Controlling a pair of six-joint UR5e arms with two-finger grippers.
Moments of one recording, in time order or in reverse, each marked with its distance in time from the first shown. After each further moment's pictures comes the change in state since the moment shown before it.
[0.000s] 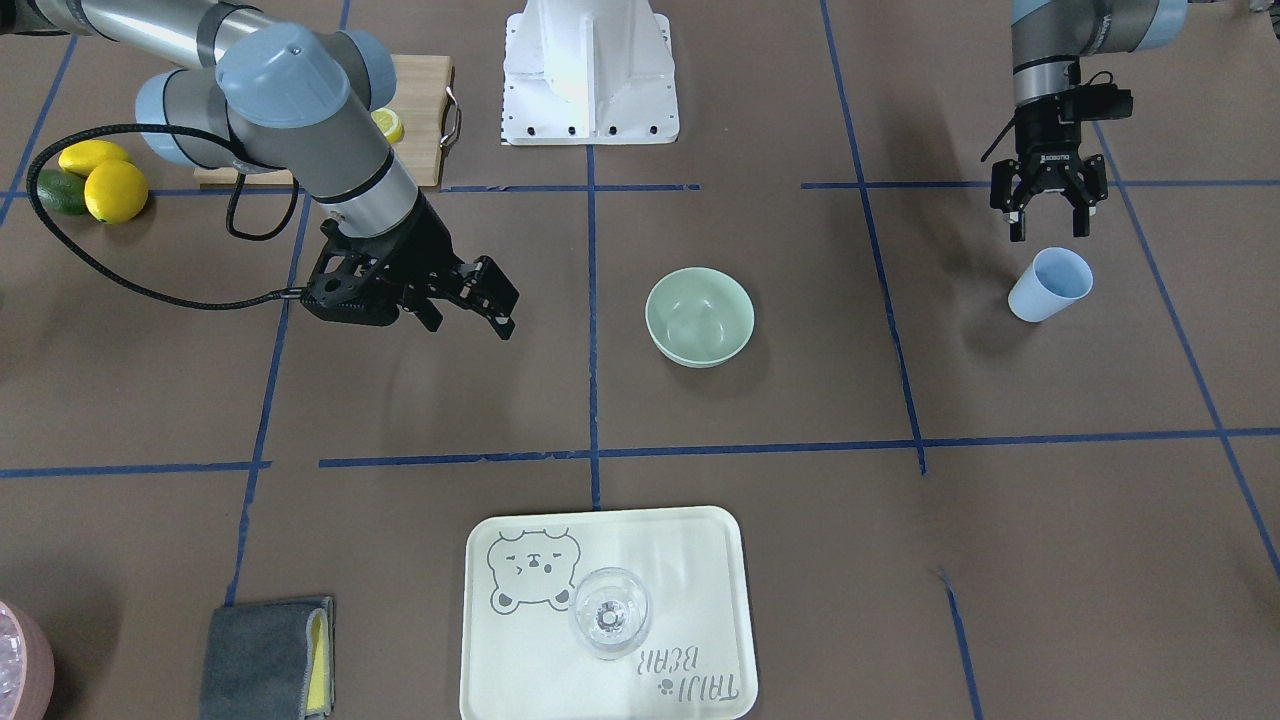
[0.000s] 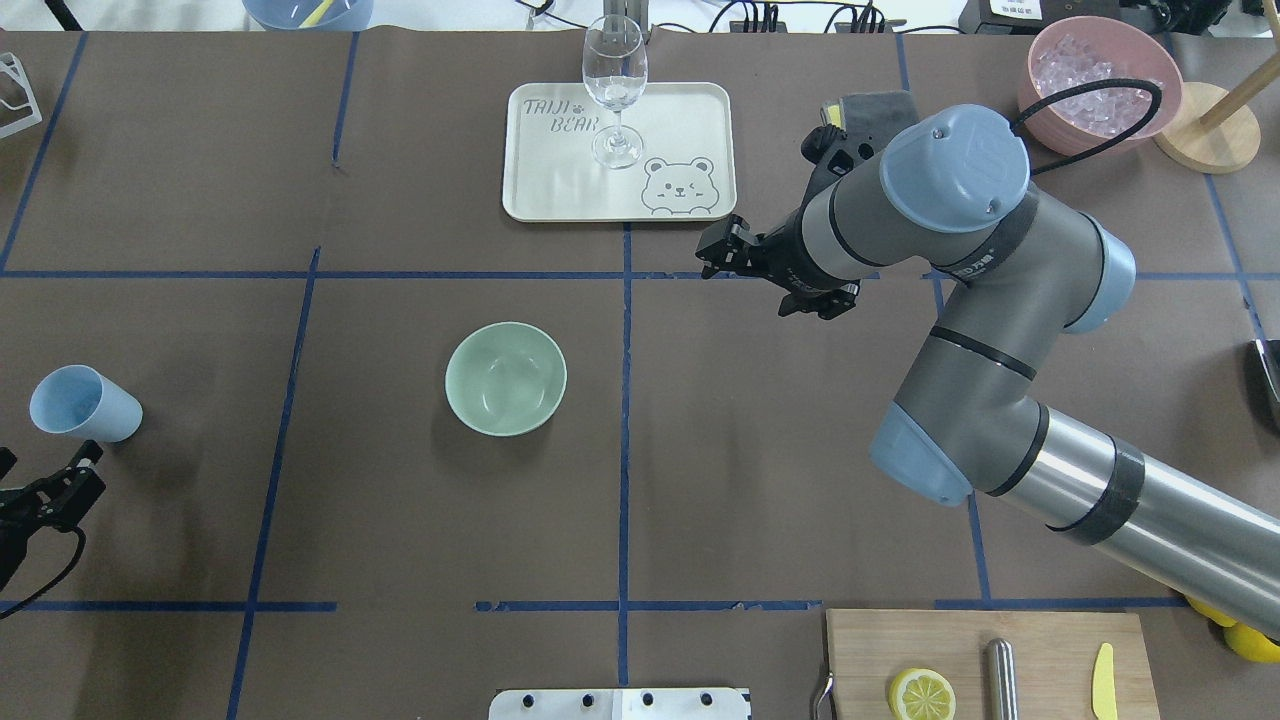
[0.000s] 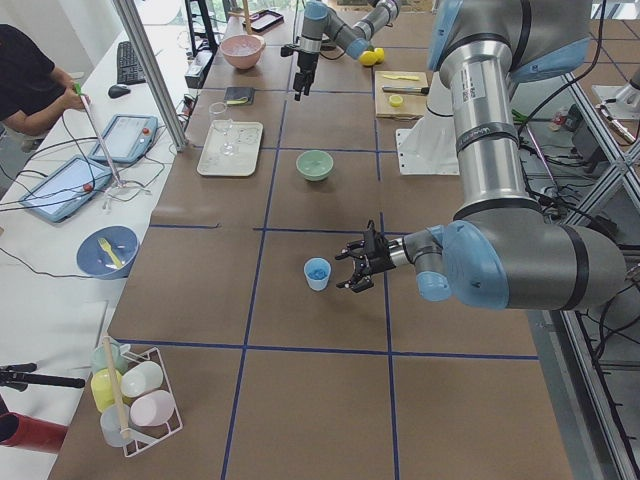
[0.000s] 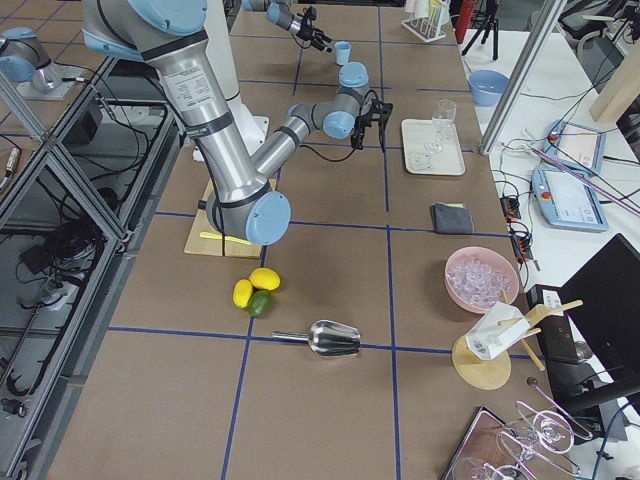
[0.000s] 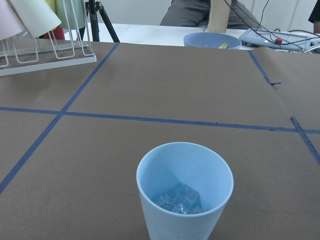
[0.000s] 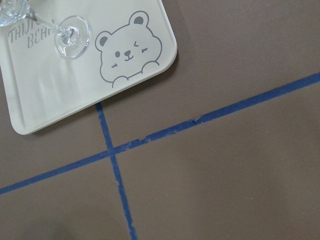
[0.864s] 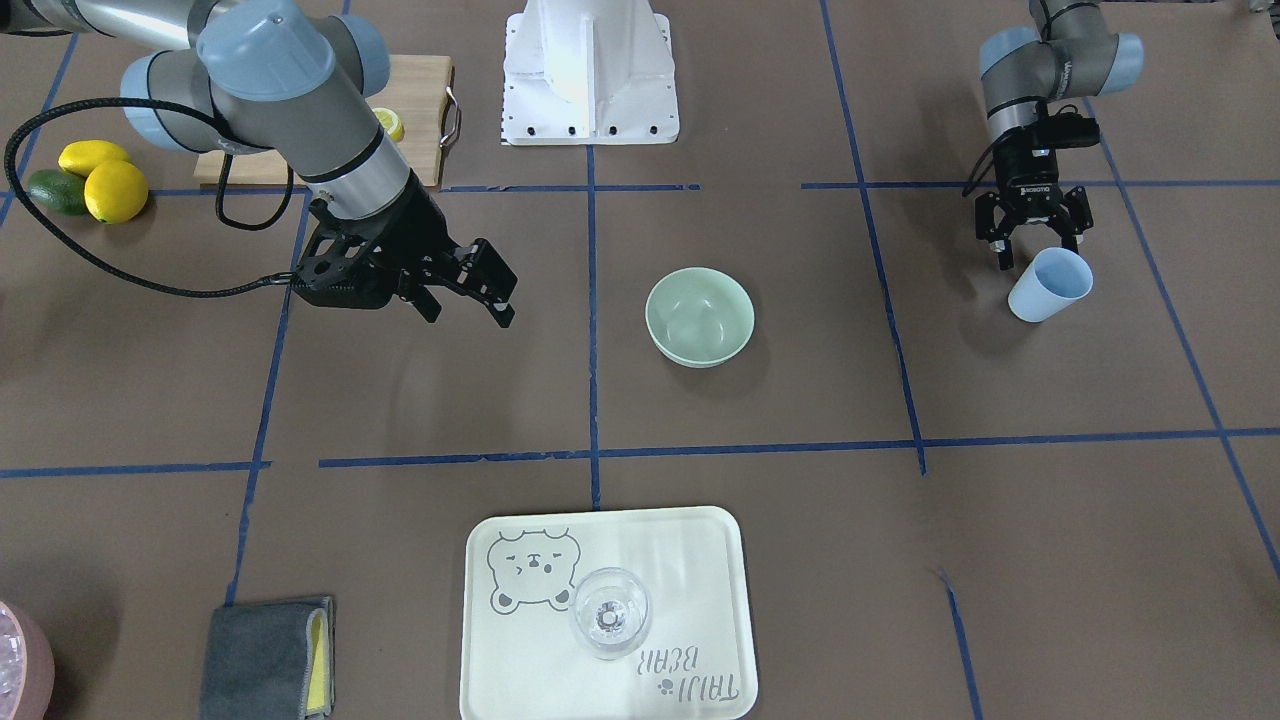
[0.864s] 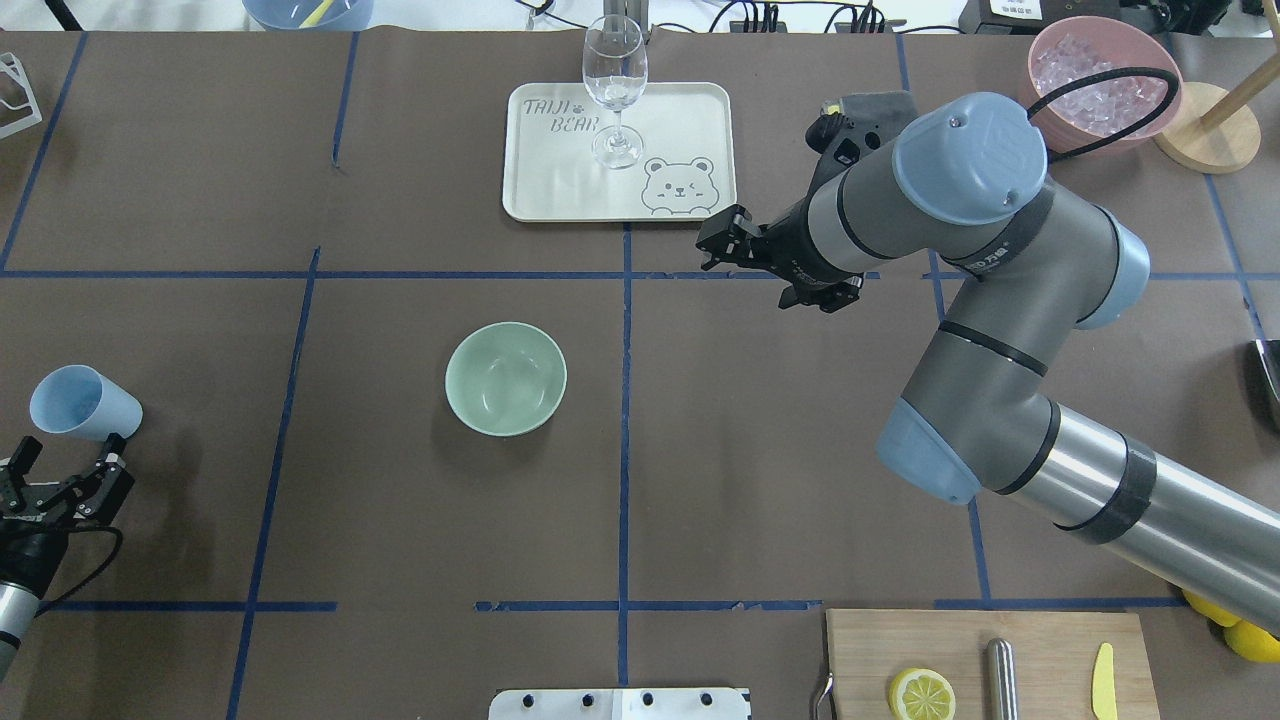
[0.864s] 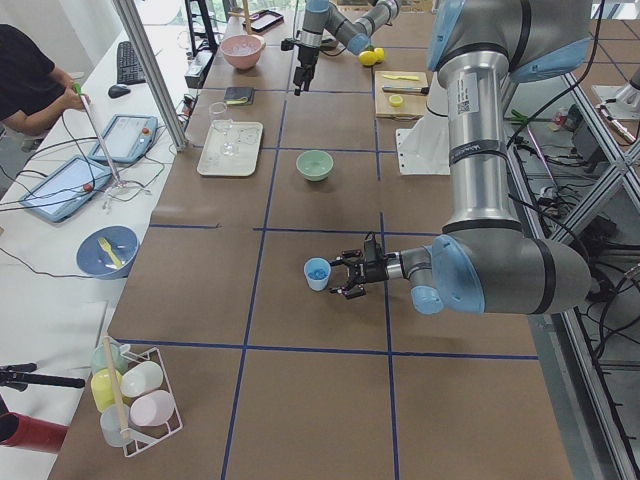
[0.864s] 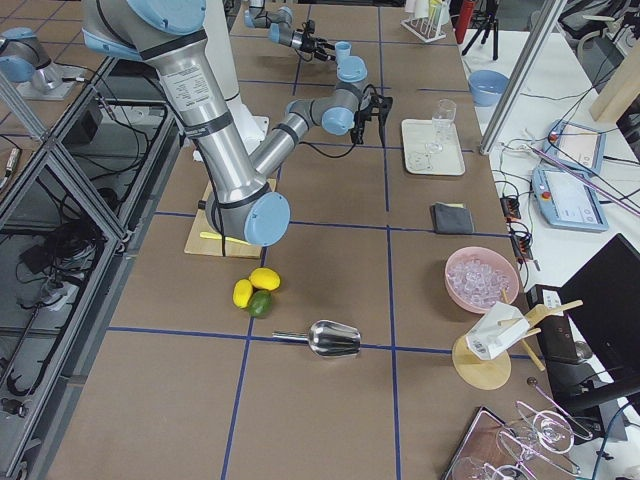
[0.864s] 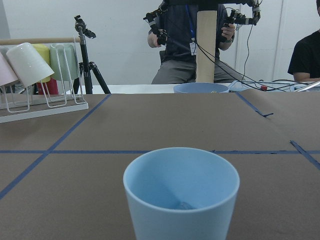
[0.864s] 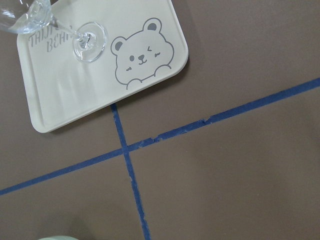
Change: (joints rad) left arm 0.001 -0.156 0.205 -0.005 0.155 0.008; right arm 0.009 -0.009 0.044 -0.005 0.003 -0.002
